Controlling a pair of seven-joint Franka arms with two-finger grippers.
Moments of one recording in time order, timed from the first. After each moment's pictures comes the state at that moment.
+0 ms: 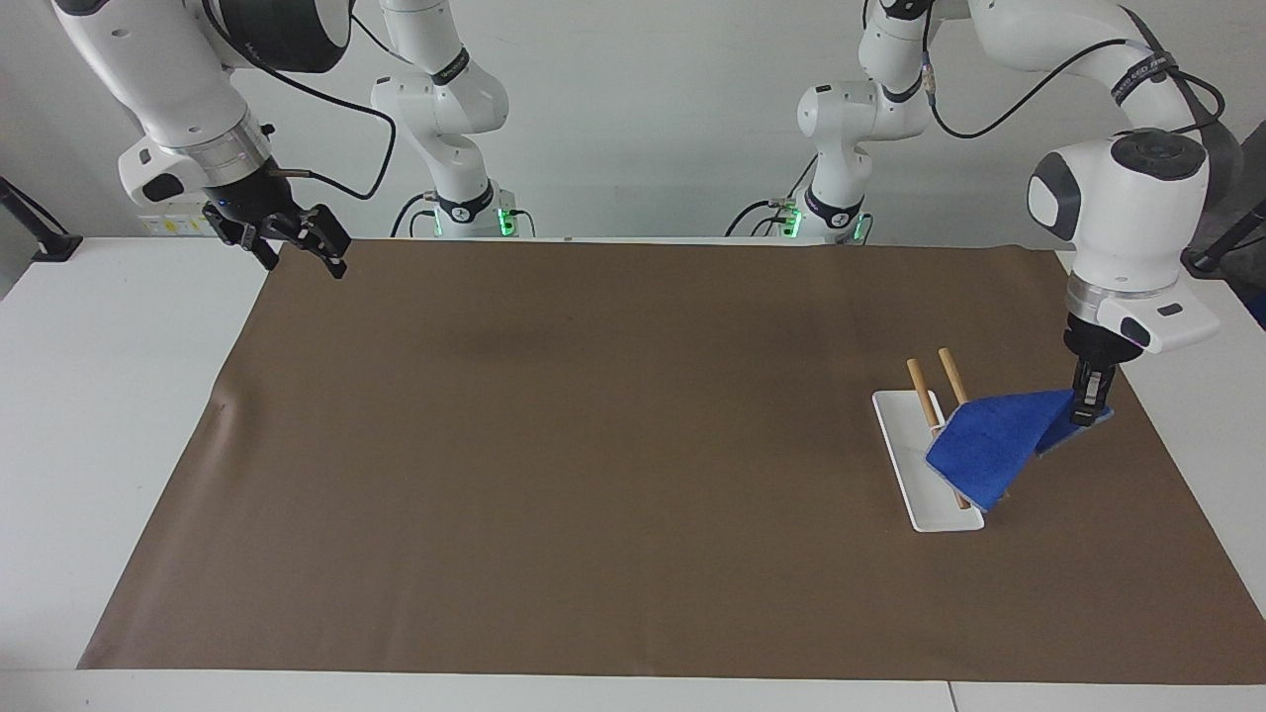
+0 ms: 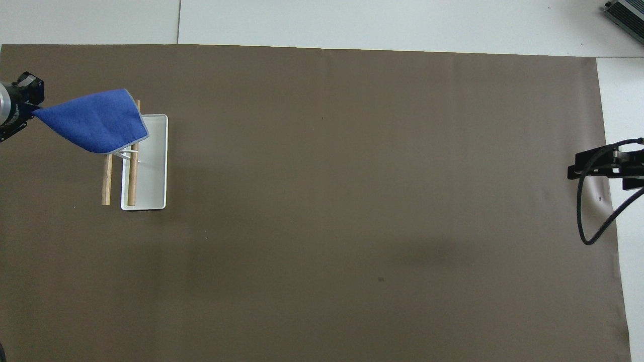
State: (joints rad) left arm -0.02 0.16 0.05 -1.77 0.26 2.26 -1.03; right arm 0.02 -0.03 -0.12 -1.64 0.04 1.57 0.09
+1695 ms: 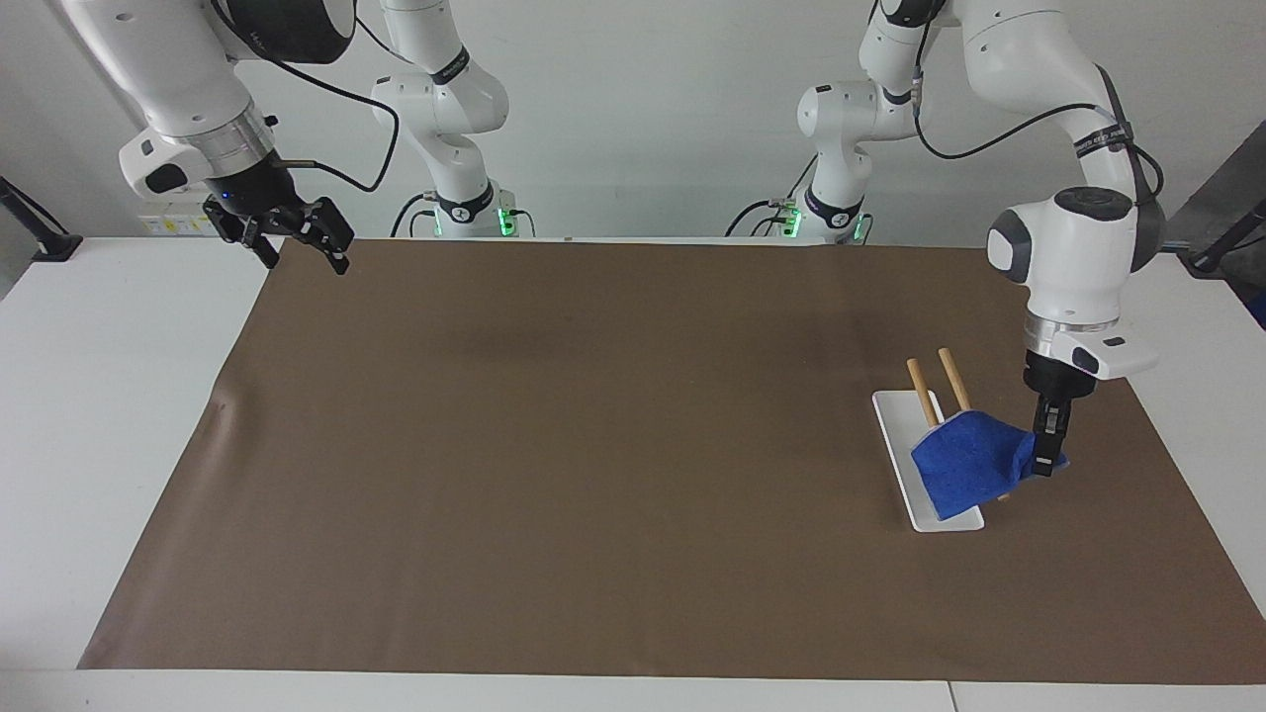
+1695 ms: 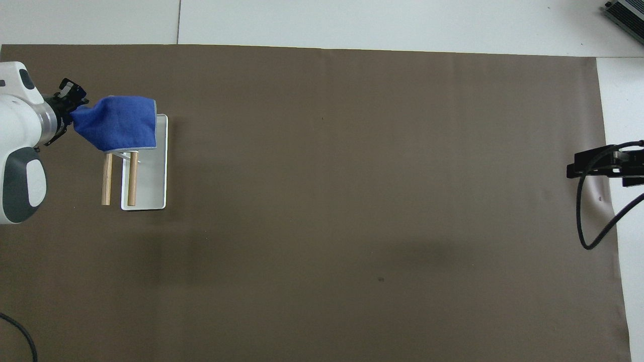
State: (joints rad) left arm -0.02 0.19 0.06 -1.94 0.19 2.63 -1.04; right arm 0.02 -0.04 -0.11 -1.63 0.04 1.58 0.06
